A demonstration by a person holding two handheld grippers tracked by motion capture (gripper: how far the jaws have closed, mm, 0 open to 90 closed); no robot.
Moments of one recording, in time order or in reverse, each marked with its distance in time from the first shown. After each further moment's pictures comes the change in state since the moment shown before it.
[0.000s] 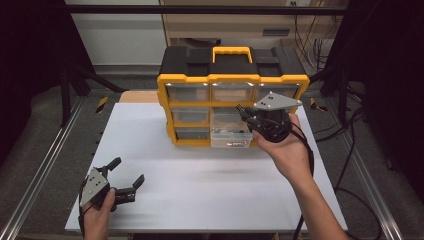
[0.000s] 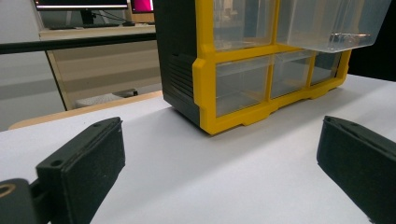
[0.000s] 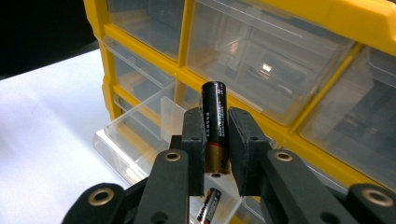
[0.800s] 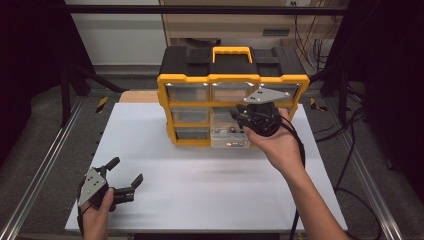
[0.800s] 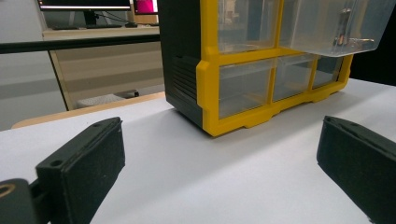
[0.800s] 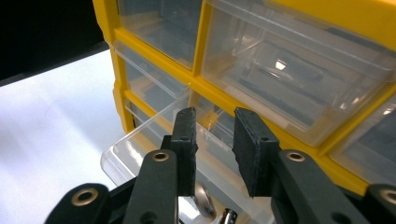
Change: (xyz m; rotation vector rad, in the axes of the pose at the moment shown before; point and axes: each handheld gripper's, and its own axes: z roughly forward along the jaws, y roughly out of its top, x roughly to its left) left arm 0.002 0.000 -0.002 -0.009 0.007 -0.012; right arm 0.003 0.011 0.020 0.020 0.053 0.007
